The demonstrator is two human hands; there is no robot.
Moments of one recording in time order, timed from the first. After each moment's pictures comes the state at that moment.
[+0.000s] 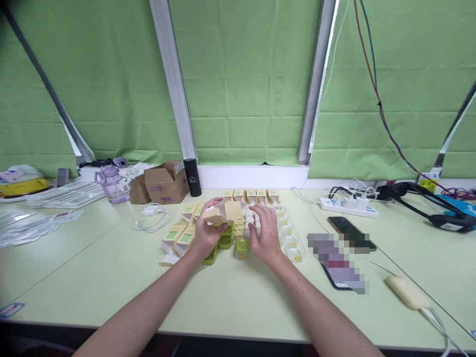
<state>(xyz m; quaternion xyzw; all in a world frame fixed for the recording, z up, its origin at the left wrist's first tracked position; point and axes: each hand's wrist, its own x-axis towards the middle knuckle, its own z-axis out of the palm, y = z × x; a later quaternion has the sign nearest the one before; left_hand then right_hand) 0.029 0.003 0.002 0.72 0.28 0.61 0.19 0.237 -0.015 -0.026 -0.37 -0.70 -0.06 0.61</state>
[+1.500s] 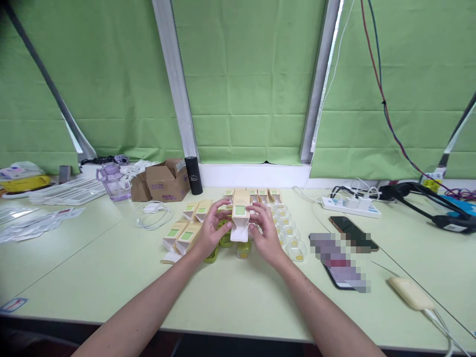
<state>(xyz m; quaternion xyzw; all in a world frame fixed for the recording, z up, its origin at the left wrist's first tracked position) 0.032 0.000 -0.003 0.70 0.24 0.56 0.37 0.231 -0.019 -0.026 -0.28 -0.65 0.29 0.64</state>
